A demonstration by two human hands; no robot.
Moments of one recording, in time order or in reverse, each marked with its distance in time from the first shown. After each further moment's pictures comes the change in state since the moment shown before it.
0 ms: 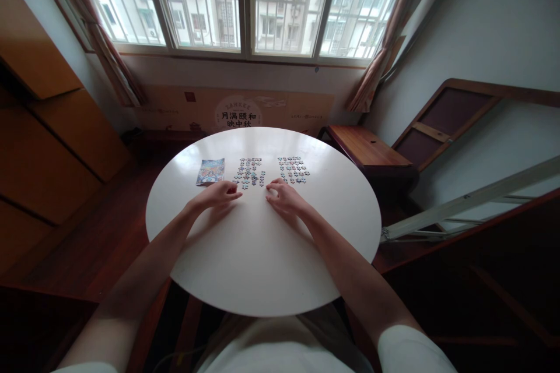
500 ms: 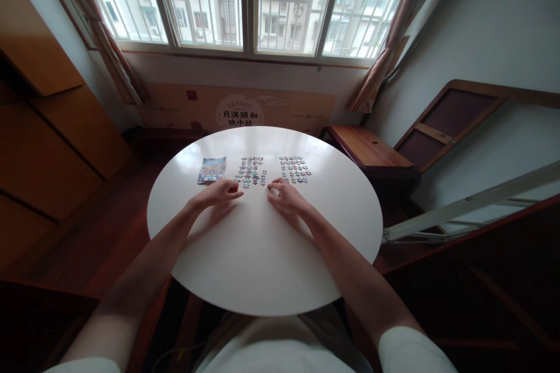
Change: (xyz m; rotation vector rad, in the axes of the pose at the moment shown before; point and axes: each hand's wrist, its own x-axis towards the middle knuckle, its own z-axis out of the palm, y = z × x) left_hand 0.000 0.001 0.000 -0.033 0.017 0.023; right_hand -0.001 0.000 -0.001 -0.005 -0.001 0.005
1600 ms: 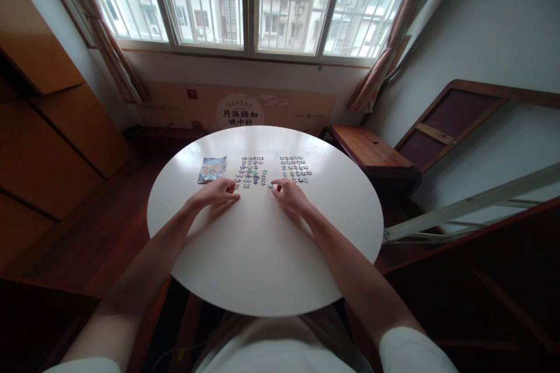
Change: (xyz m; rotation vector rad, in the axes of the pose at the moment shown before) left_hand -0.003 -0.003 -0.006 0.059 -0.017 -0.107; right_hand 0.002 0.000 -0.002 -0.115 0.092 0.101
